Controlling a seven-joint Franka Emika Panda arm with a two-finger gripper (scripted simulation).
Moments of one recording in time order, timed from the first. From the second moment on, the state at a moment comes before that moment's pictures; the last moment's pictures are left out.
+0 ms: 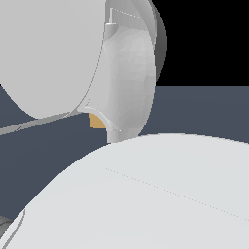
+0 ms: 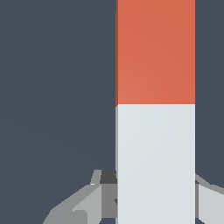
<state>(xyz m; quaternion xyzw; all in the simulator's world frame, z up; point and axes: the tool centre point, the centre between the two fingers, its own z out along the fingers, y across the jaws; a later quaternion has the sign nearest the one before) 0.023 -0.284 0.017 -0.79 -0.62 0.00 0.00</state>
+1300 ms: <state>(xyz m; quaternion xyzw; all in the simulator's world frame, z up) -0.015 -0.157 0.039 -0.78 -0.62 0.00 0.00</state>
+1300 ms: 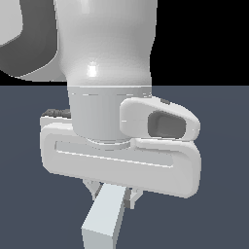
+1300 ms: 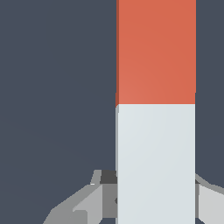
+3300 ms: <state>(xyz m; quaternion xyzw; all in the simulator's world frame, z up) -0.075 0.065 0.080 -0.77 -0.63 0.00 0.00</state>
